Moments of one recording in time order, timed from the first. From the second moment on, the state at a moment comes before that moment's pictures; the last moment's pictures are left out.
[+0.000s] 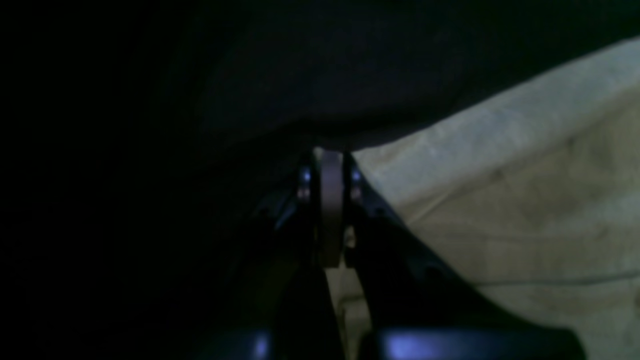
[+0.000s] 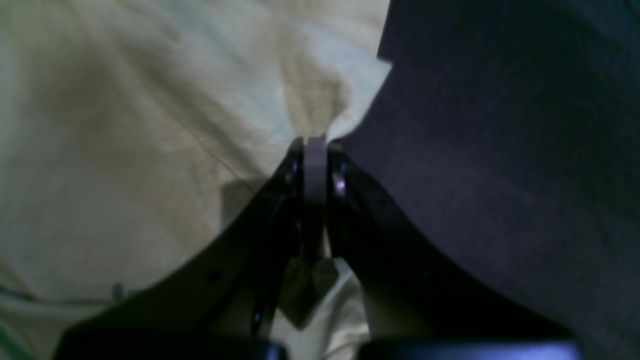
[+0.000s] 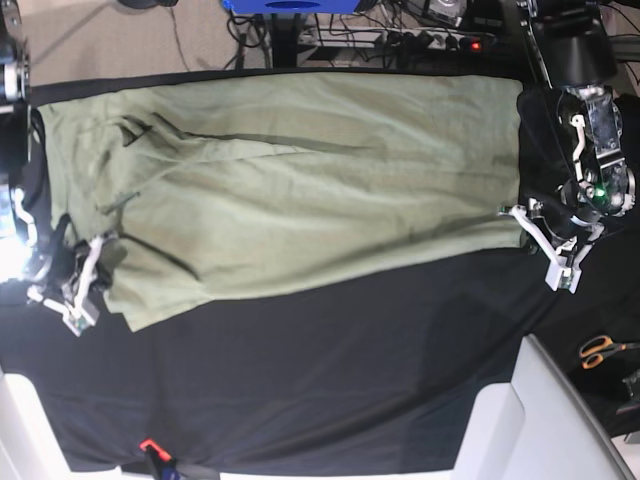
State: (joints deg) left arm 0.1 -19.2 -20.9 77.6 -7.9 -29.6 39.8; right arm 18.5 24.2 -4.6 47.3 -3.1 39.7 -15.8
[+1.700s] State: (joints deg) left arm 19.6 -21.6 -23.5 89.9 -8.7 -33.5 39.8; right arm -8.3 19.8 11.6 84.8 -2.7 40.3 -43.7
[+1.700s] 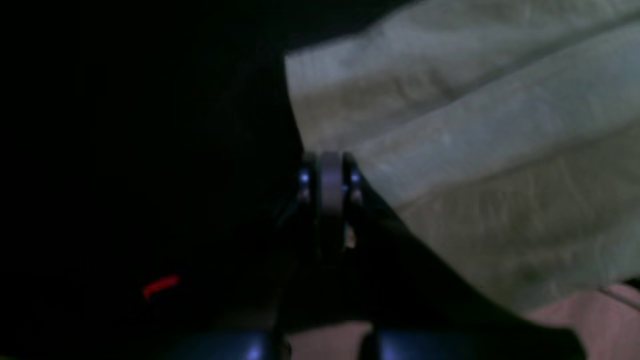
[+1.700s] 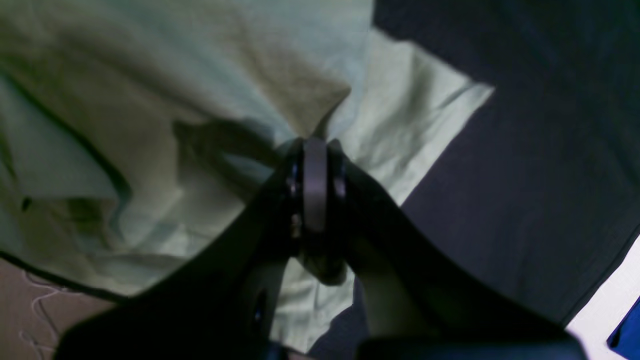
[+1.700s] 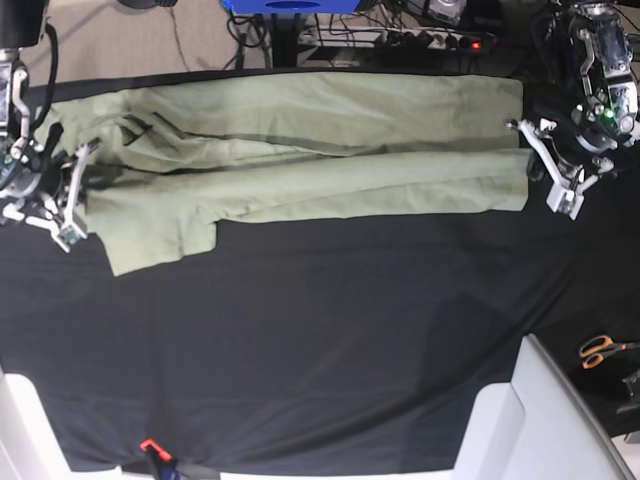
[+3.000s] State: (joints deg) left arm 16.6 -21.5 -19.0 83.3 -7.7 -33.1 37.7; right arm -5.4 15.2 20.1 97.1 -3.3 40.3 -52.1
